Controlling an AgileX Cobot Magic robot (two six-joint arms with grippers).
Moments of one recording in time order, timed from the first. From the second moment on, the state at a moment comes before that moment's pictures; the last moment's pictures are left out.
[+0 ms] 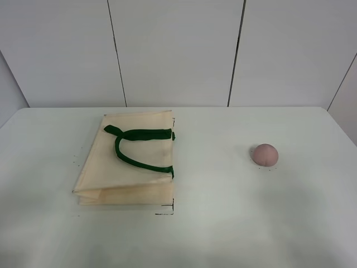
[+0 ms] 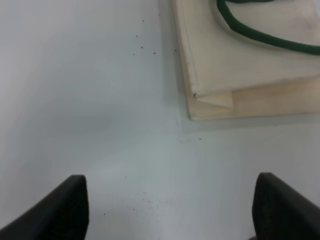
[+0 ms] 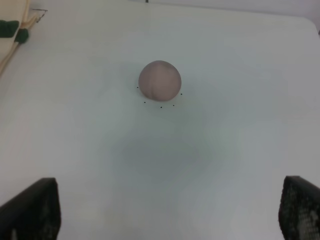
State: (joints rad) left arm -0.01 0.00 -0.49 0.00 1.06 0.02; right arm 0.04 0.00 -0.49 0.07 1.03 -0.06
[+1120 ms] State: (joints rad) left arm -0.01 1.35 -1.18 0.00 0.95 0.01; right arm 0.04 0.00 -0.49 0.07 1.03 -0.06
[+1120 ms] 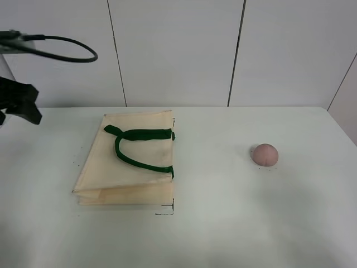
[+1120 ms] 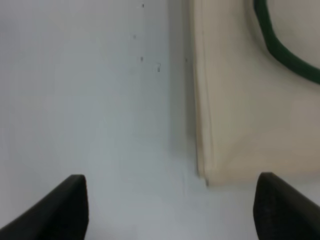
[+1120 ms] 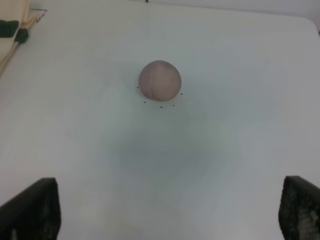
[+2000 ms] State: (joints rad) left arm -0.25 2.15 -1.70 -0.01 0.91 -0.29; right arm 0.04 0.00 -0.49 0.08 1.03 -0.06
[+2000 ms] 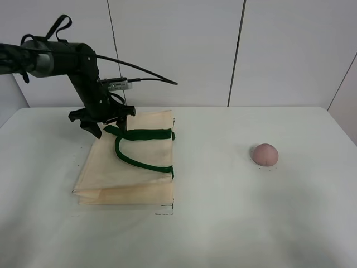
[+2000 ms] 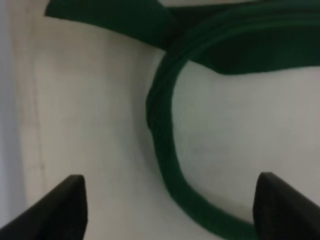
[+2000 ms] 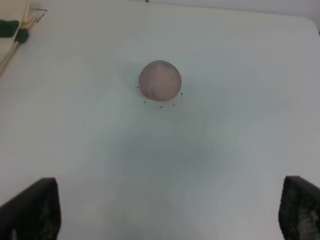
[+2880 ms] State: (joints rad) left arm -0.26 2.29 -1.70 0.01 0.83 -0.34; right arm 0.04 0.00 -0.49 0.08 1.03 -0.06
